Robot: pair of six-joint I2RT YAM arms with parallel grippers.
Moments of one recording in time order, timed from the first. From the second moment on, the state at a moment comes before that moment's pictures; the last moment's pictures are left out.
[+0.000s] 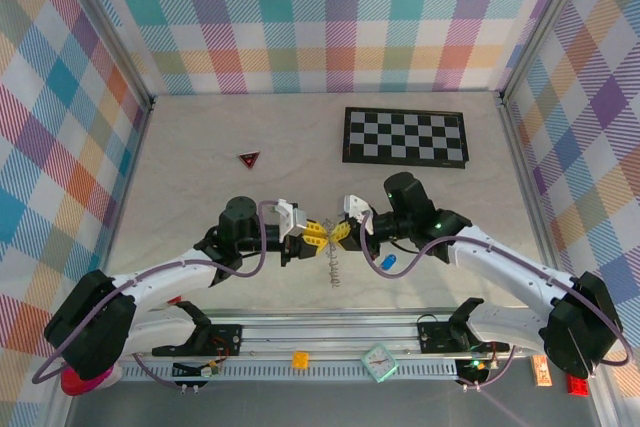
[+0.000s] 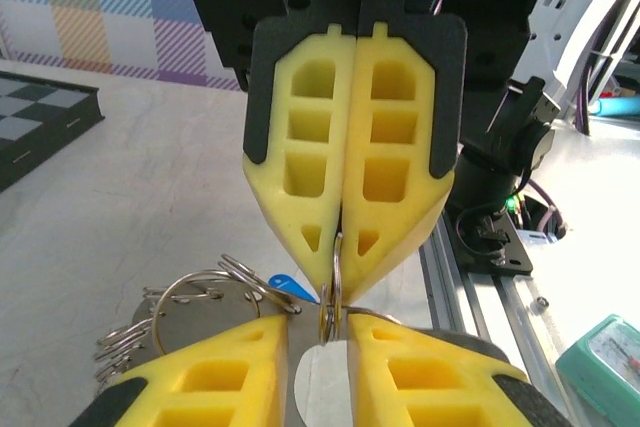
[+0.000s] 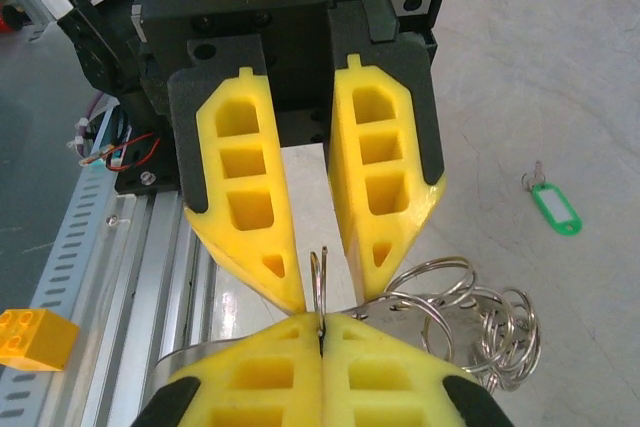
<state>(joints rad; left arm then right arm) -0.66 1.15 0.42 0.51 0.83 0.09 0.72 1.13 0.75 -0.24 -0.73 -0.35</state>
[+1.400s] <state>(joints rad) -0.68 1.09 0.44 0.36 0.70 0.18 0.72 0.93 0.63 -0.25 -0.49 -0.18</state>
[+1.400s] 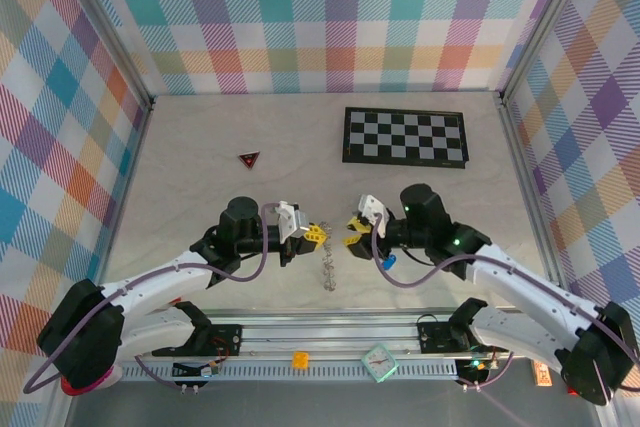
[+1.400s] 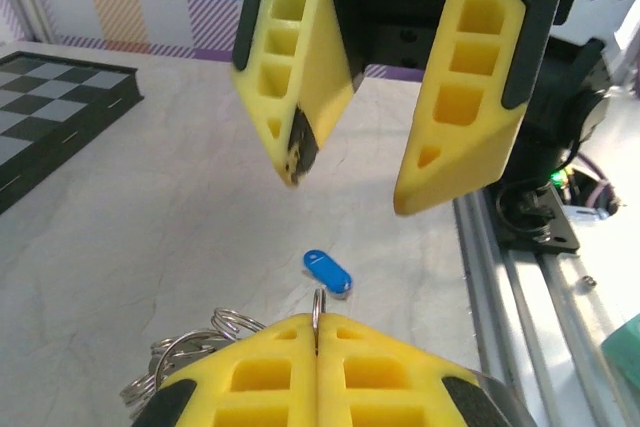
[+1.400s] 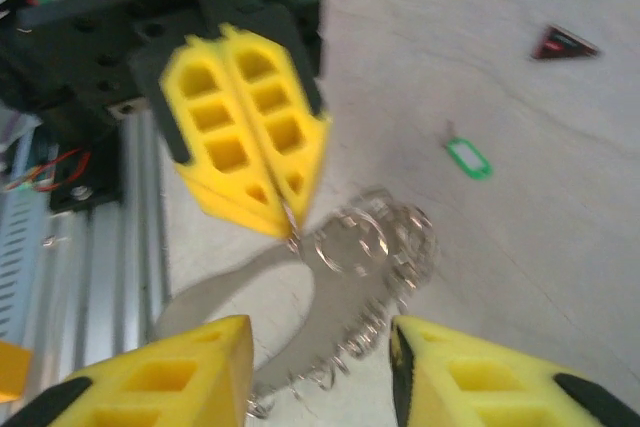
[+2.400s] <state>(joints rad) -0.70 1.05 0.48 0.31 0.57 0.09 0.72 1.28 0.73 -0.80 -0.01 0.76</state>
